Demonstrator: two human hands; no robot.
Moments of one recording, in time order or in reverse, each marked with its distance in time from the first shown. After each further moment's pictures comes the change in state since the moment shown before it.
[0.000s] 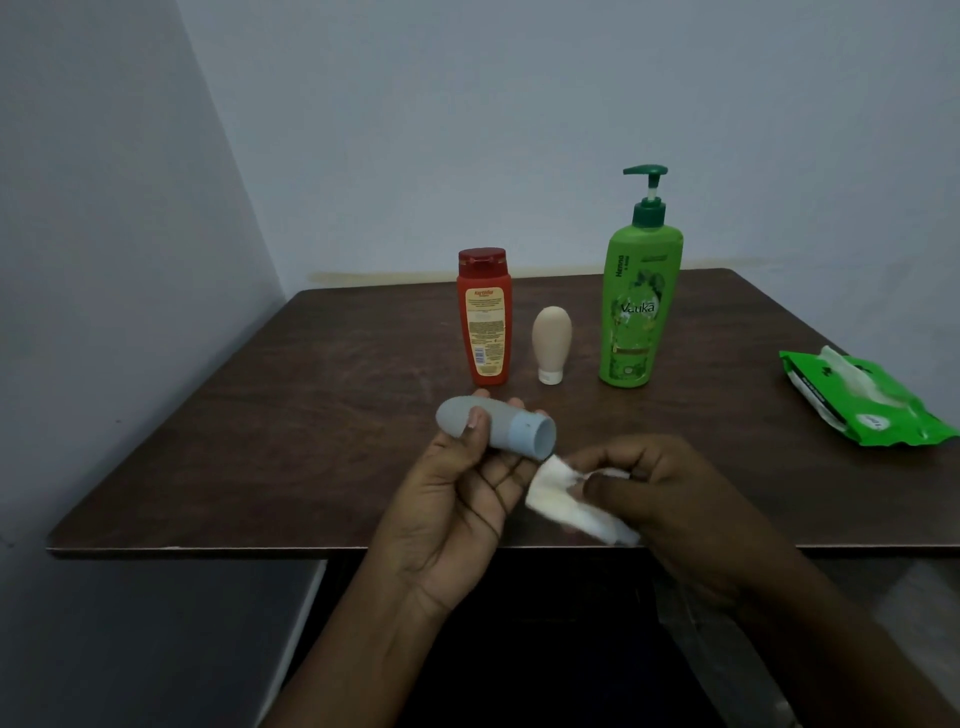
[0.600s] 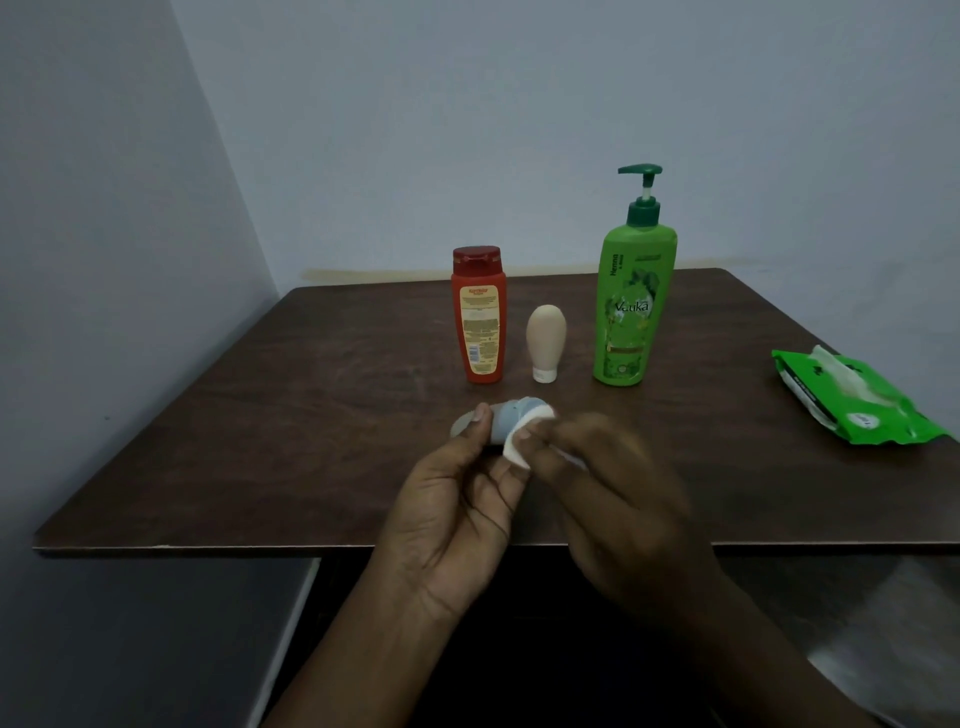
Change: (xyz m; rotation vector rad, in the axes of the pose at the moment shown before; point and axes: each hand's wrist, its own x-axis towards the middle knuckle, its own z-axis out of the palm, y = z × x) left_hand -0.002 -0.004 0.008 -0.096 -0.017 -0.053; right_hand -0.004 0.012 0.026 -0.931 0.332 -1.014
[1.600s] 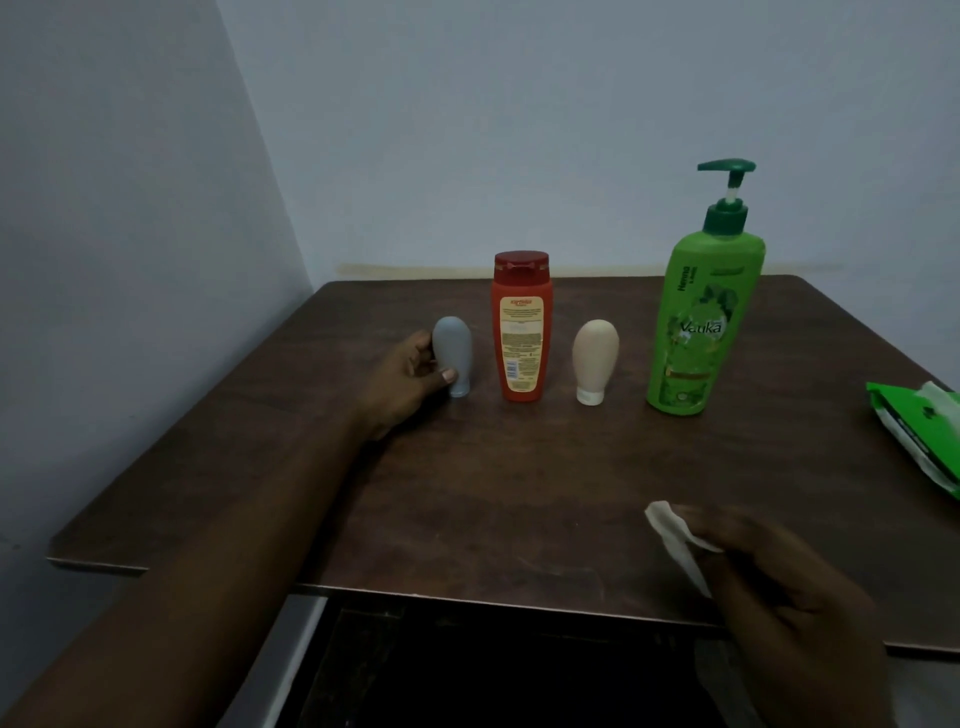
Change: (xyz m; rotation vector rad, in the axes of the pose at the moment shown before) left_hand 0.177 0.157 -0.067 1.664 0.104 0.379; right_hand -0.033 0.025 -0.007 0.517 0.202 0.732
